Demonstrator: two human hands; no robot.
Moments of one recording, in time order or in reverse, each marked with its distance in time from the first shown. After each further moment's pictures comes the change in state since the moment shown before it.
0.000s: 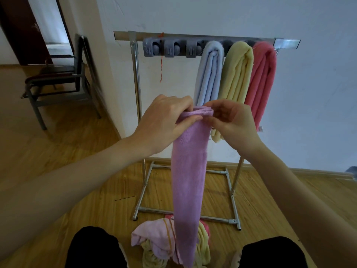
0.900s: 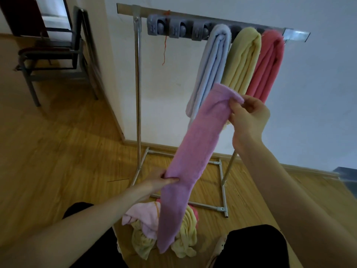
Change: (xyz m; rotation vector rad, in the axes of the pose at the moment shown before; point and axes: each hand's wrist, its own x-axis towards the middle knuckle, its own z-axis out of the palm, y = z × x) left_hand -0.162 -0.012 0.139 -0.744 -0.551 -1.130; right_hand -0.004 0.026 0.001 0.231 0.606 0.392
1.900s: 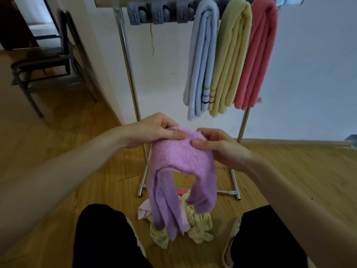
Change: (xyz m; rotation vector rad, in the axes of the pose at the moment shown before) left_hand -0.041 0.141 -0.079 0.253 -0.337 0.357; right_hand -0.041 0.051 -0.035 -0.049 -1.096 0.388
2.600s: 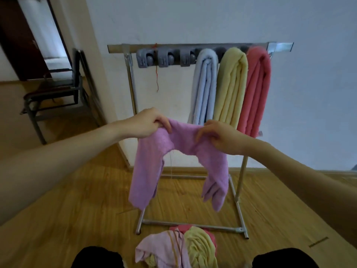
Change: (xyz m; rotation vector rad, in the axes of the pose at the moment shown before) left_hand 0.042 0.018 -0.093 0.656 0.298 0.091; right_hand 0.065 -0.076 -0.059 -1.234 0.131 -0.339
